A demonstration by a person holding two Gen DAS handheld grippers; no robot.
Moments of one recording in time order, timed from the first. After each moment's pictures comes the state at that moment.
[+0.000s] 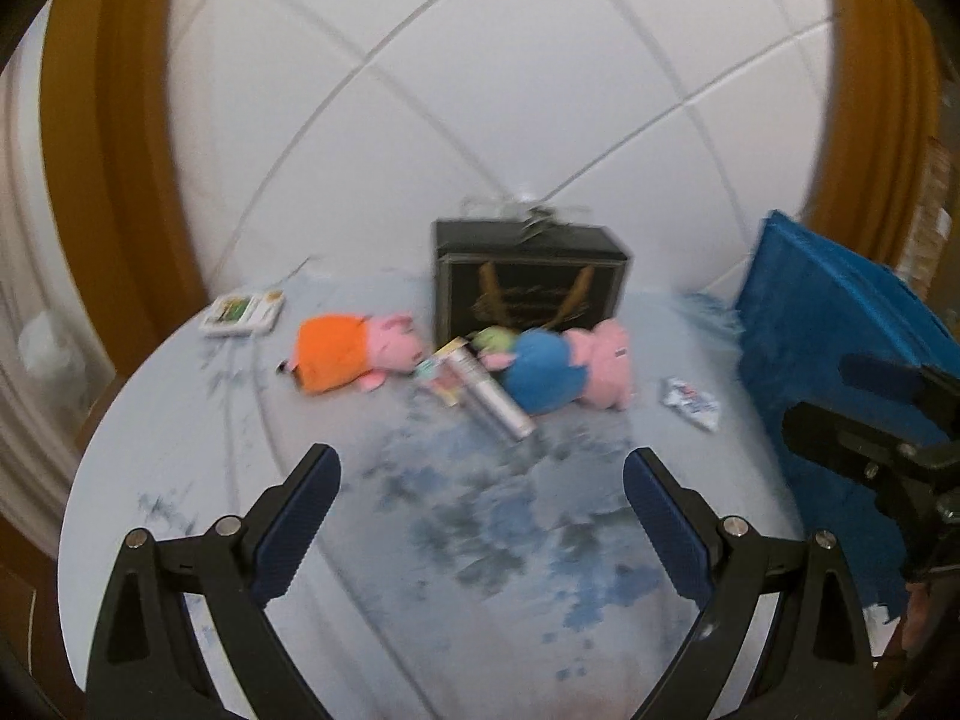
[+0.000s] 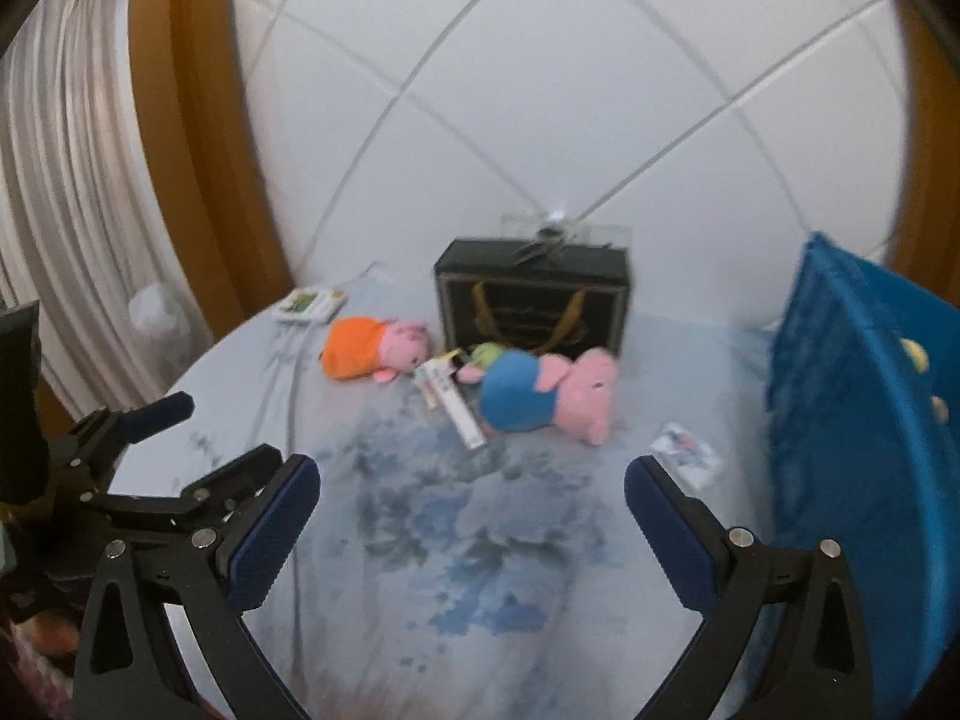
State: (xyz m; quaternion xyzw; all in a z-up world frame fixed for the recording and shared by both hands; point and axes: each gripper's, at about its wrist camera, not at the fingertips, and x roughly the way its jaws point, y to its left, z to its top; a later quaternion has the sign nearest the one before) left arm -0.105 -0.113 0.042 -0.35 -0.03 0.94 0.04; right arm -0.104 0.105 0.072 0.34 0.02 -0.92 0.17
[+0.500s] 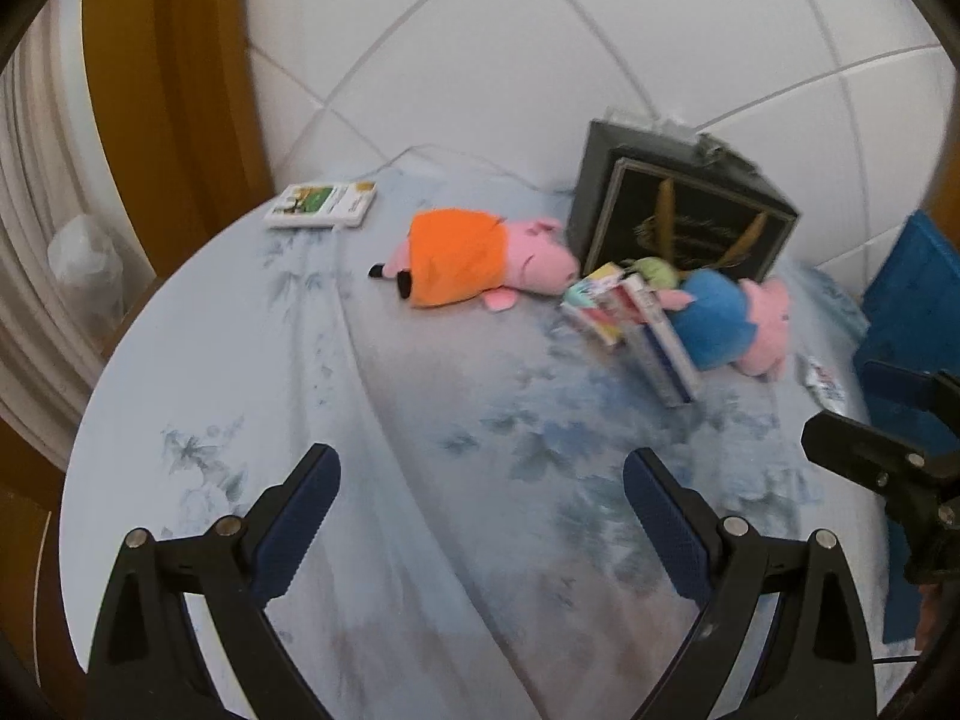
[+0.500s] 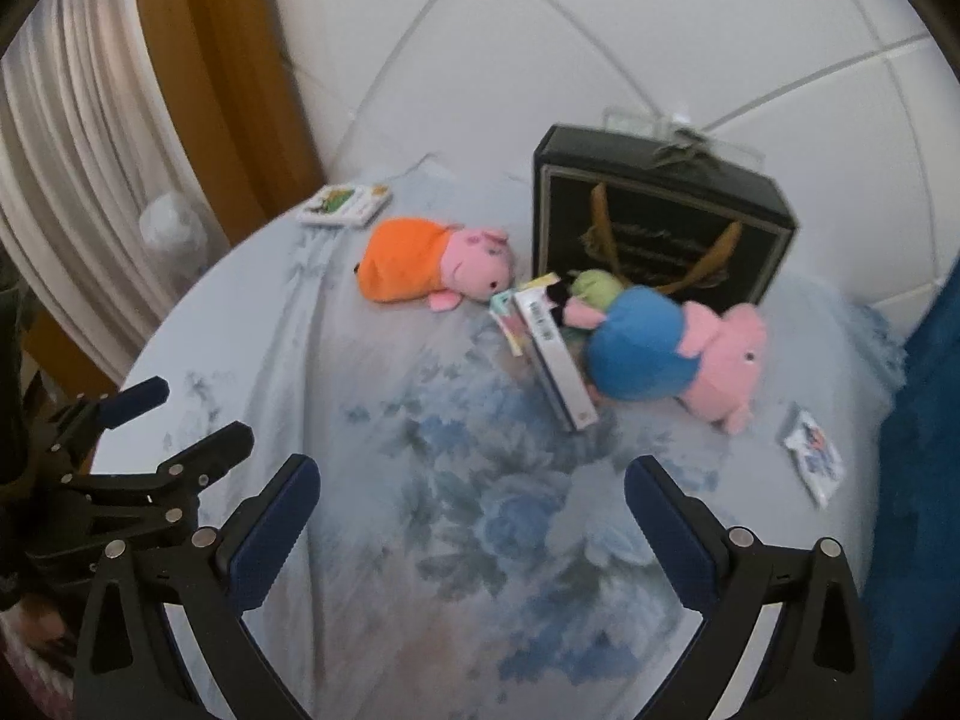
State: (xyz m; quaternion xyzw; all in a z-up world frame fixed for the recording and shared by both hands) left arm -0.179 -0.215 -0.051 -0.43 -0.06 0.90 -0.04; right arm -0.208 -0.011 -0.021 0.45 0.07 -0.87 0.22
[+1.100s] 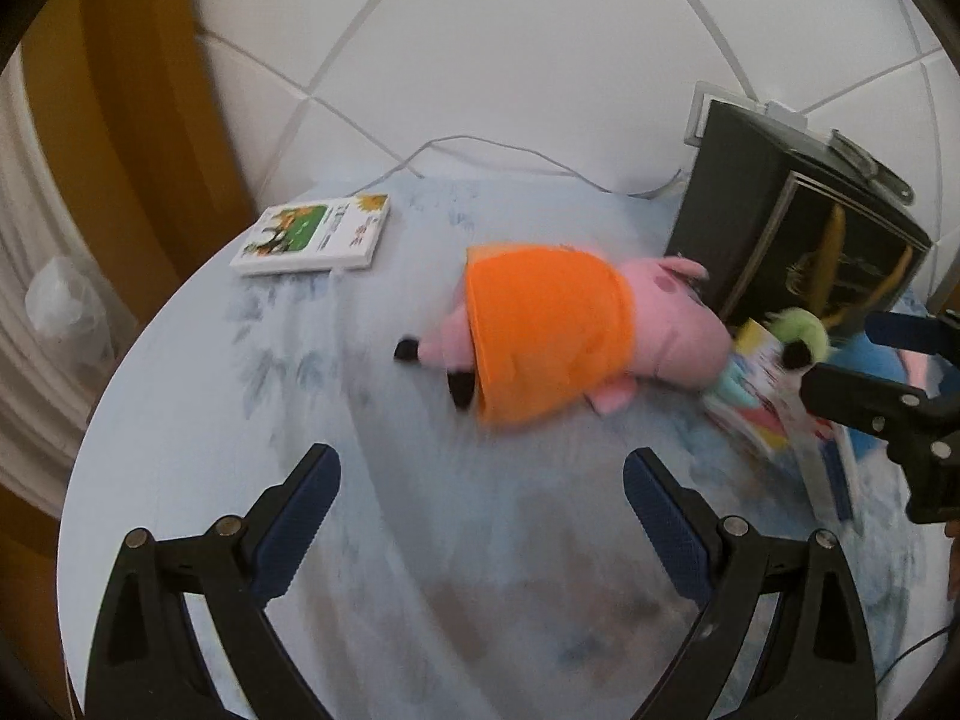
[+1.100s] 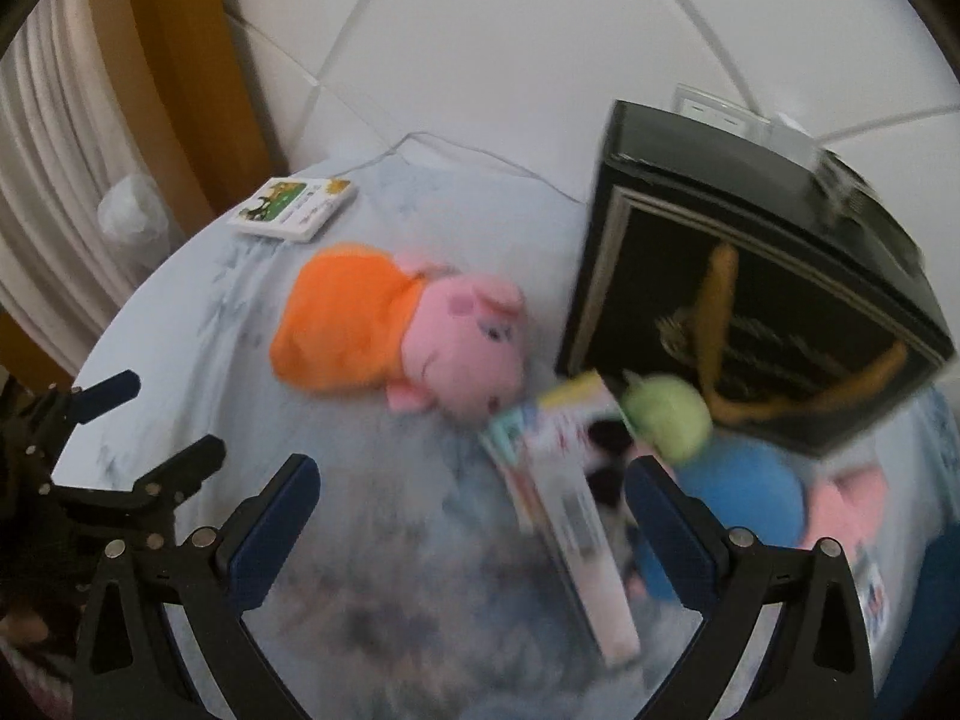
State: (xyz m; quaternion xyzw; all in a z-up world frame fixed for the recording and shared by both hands) left arm -0.345 -0.277 -0.115 -0.44 -0.02 0.90 -0.04; right arm -0.387 -0.088 -0.087 0.47 0.09 -0.85 0.21
